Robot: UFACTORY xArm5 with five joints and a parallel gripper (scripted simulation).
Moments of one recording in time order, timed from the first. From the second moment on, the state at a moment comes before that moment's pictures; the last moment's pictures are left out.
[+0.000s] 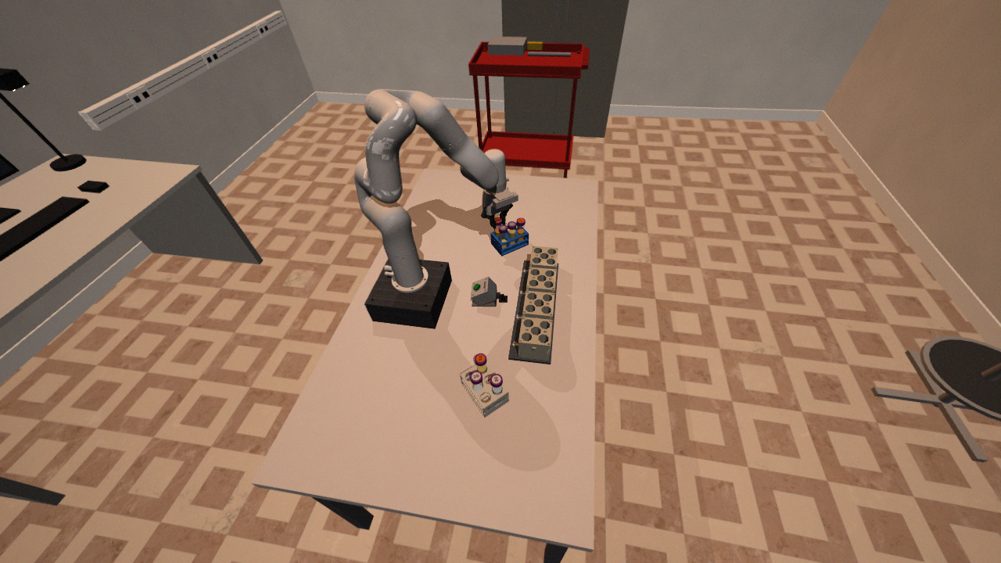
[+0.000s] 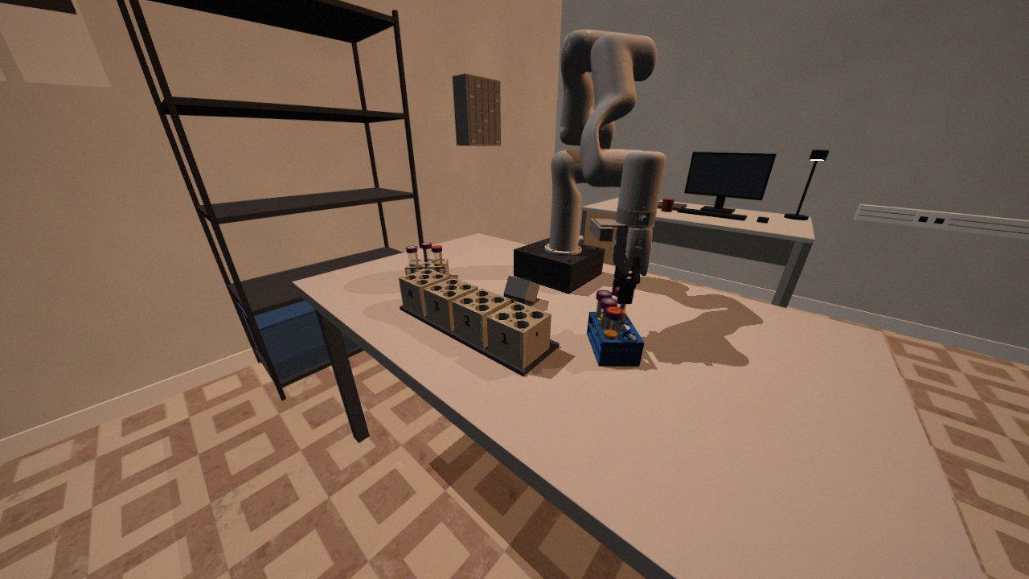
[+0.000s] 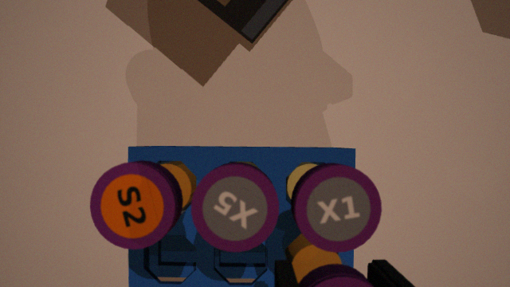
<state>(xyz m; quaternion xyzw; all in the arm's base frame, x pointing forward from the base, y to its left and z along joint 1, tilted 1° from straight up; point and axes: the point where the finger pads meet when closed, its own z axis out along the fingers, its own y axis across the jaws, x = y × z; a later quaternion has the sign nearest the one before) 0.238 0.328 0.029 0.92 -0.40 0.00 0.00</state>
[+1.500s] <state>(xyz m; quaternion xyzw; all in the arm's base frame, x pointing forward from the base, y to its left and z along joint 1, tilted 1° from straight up) 0.238 0.328 0.077 0.92 -0.40 0.00 0.00</state>
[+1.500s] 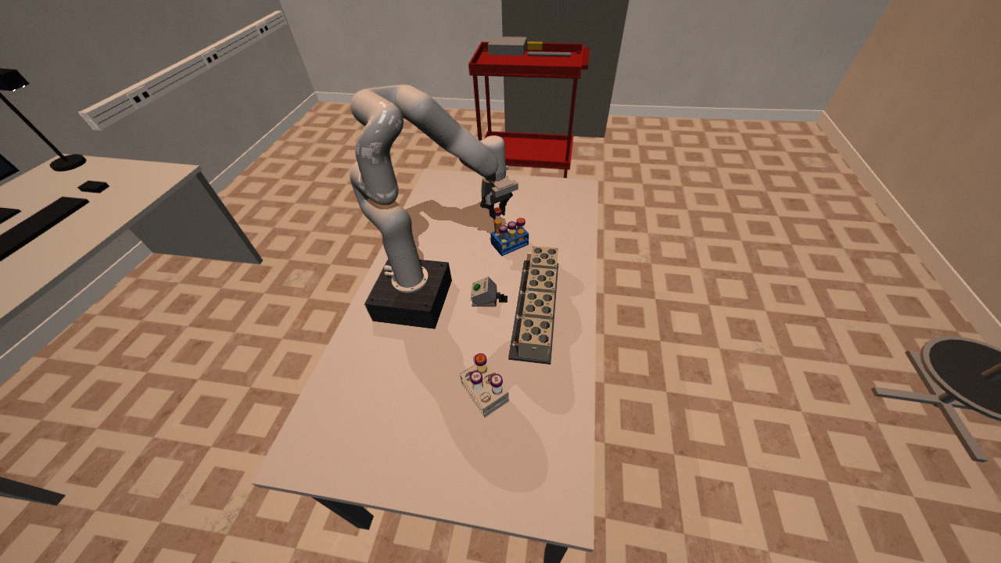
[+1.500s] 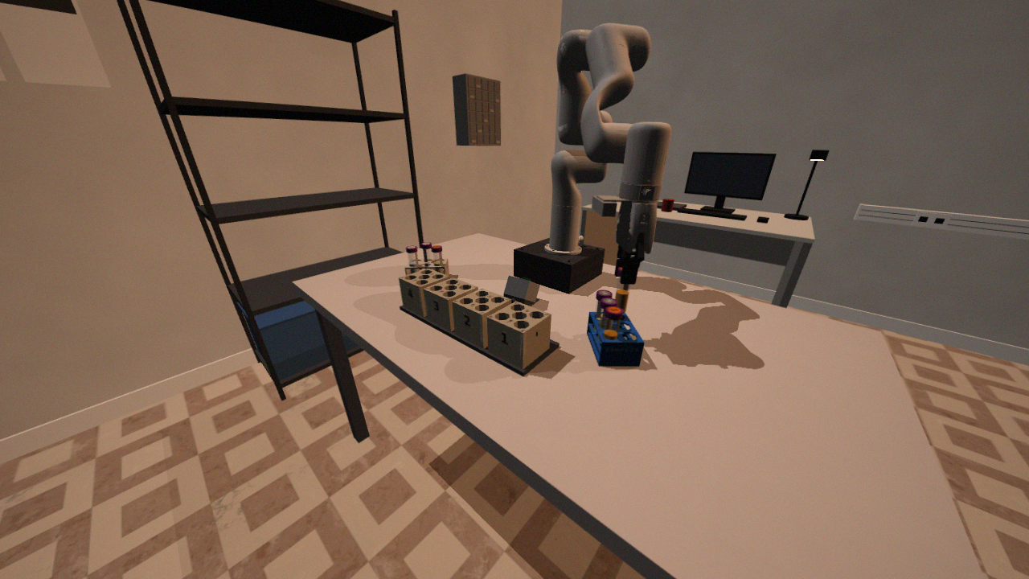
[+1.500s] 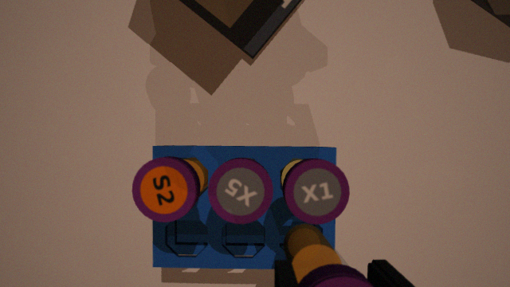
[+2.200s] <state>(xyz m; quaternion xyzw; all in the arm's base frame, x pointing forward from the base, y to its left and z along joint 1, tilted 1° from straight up) 0.239 0.328 0.114 0.92 -0.40 0.00 0.00</state>
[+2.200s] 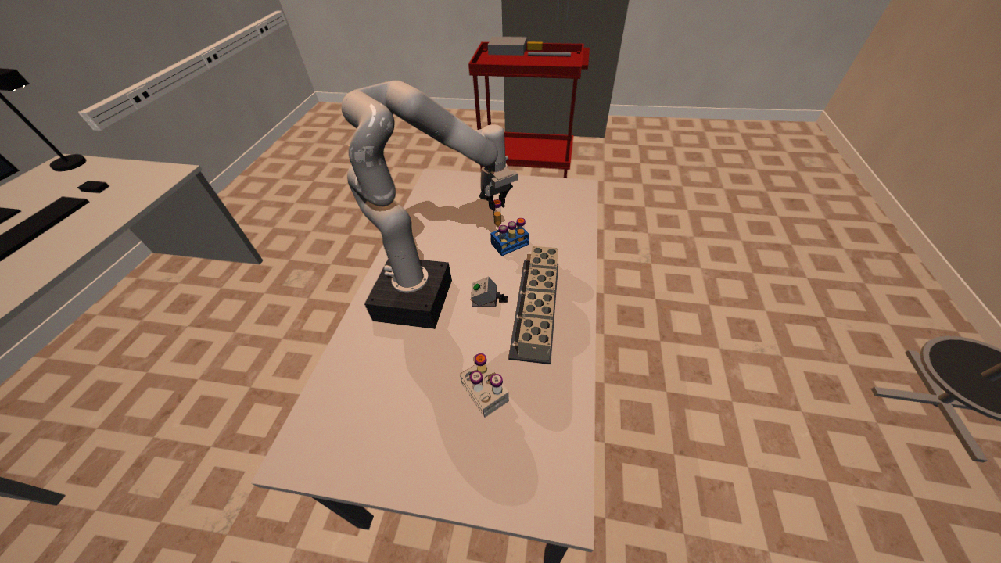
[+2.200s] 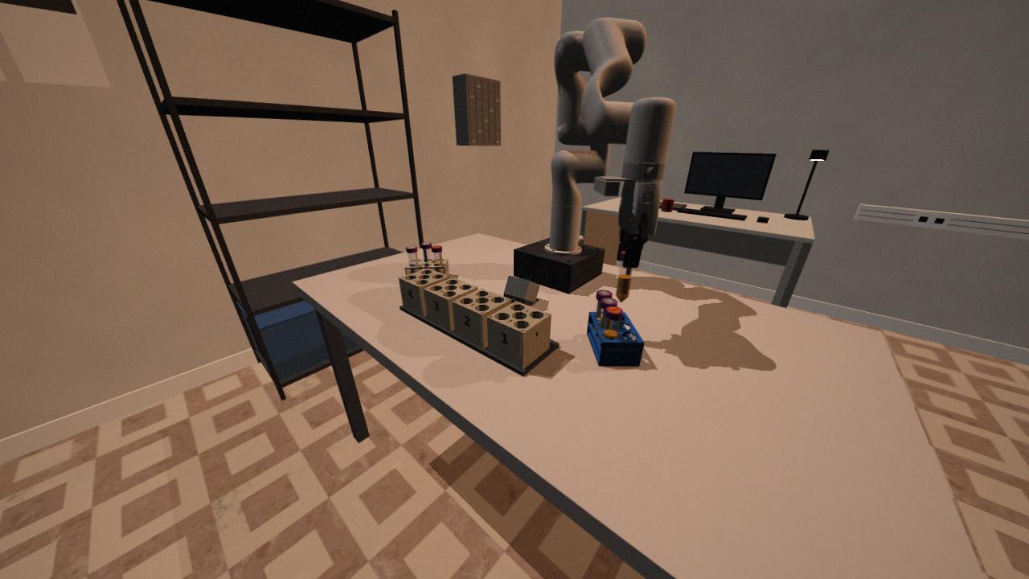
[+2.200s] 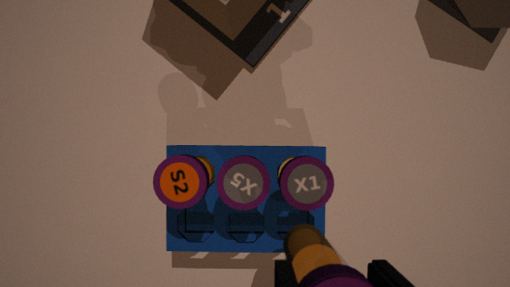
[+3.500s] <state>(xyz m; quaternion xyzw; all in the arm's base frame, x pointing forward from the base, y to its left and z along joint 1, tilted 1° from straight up) 0.244 0.320 0.156 0.93 -0.37 0.00 0.00</state>
